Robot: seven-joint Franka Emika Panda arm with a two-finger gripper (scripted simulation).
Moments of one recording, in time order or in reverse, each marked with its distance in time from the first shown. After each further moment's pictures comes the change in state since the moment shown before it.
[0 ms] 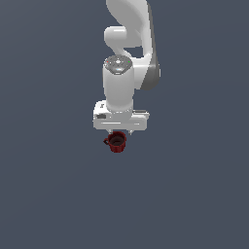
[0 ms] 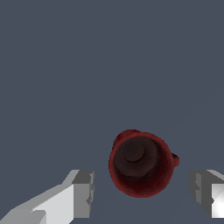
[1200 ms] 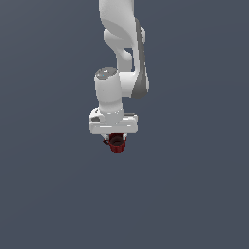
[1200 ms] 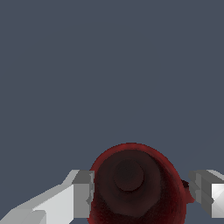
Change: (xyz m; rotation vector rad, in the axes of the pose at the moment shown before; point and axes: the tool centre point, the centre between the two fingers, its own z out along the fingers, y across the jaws) arm -0.007 0.024 0.051 0.070 0.214 -0.021
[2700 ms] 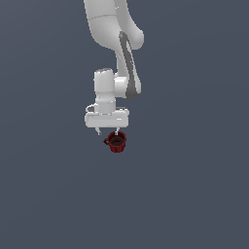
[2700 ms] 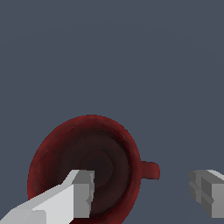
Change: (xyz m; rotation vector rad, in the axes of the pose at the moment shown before) arm -0.042 0.041 0.010 -0.028 0.315 0.011
